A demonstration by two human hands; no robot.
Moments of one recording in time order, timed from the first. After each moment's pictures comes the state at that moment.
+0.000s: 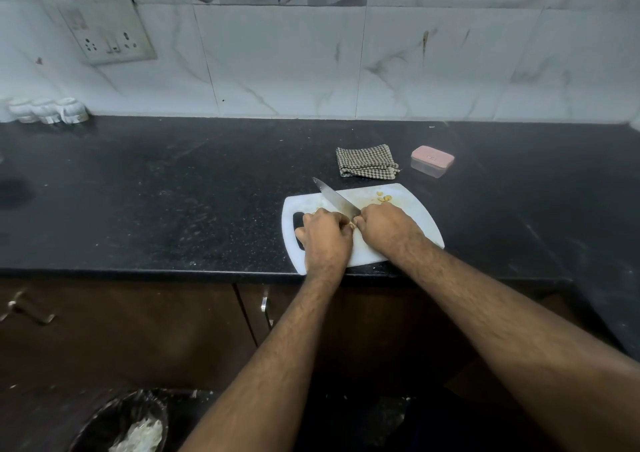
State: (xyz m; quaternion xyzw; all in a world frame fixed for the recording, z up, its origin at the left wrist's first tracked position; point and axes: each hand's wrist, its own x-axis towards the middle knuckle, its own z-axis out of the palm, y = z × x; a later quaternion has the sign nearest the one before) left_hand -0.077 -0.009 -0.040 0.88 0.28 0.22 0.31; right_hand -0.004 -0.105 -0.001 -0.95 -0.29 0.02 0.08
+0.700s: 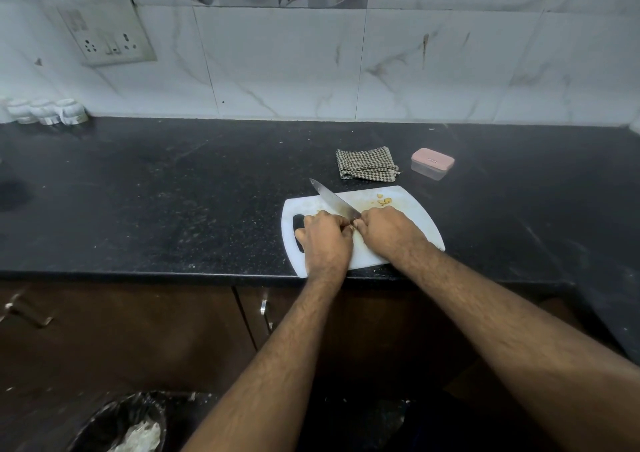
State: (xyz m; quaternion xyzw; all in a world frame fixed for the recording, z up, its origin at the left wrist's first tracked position) left_hand -0.073 -0.008 -0.042 0.88 0.28 0.23 0.30; right_hand -0.003 -0.106 -0.002 -0.95 -0.30 0.03 0.08
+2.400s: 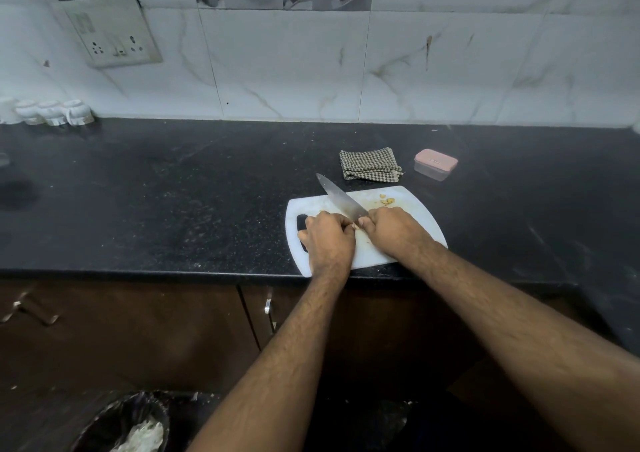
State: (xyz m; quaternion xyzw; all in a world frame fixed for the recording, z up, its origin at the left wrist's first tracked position) left_hand -0.075 -0.009 -0.039 0.86 0.31 0.23 0.34; right_hand -0.003 -0.111 -0.002 -0.95 -0.30 0.04 0.11
